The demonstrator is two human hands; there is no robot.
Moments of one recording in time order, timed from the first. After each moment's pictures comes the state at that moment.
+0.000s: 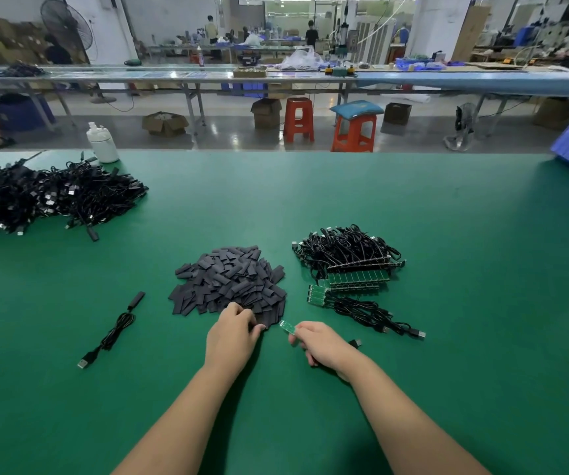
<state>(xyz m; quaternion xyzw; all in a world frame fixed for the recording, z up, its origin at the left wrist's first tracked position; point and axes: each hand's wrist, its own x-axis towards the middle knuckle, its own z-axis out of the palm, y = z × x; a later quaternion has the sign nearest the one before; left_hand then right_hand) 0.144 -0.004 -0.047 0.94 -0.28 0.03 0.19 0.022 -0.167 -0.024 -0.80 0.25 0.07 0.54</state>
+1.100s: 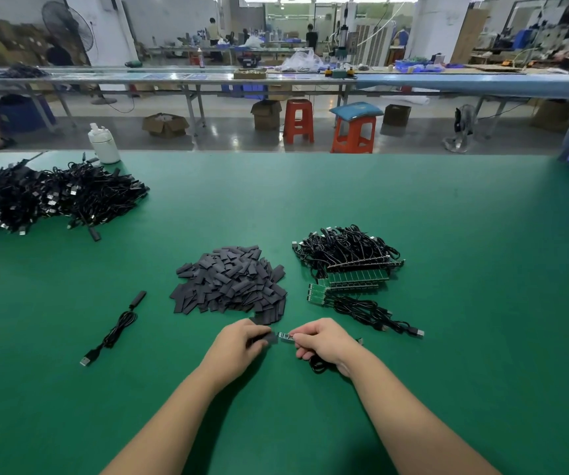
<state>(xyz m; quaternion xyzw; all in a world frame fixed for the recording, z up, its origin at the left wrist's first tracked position) 0.131 0.017 -0.034 0.86 -0.41 -0.09 0.29 0.014 -0.169 -0.014 -0.73 0.27 0.07 0.62</state>
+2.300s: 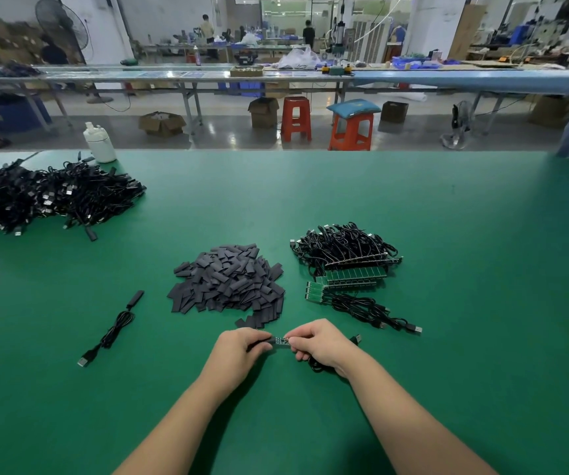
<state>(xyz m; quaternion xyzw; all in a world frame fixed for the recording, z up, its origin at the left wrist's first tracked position) 0.110 0.021 -0.027 0.85 -0.40 -0.07 0.33 0.014 -0.167 -0.025 -0.77 0.24 0.07 0.59</state>
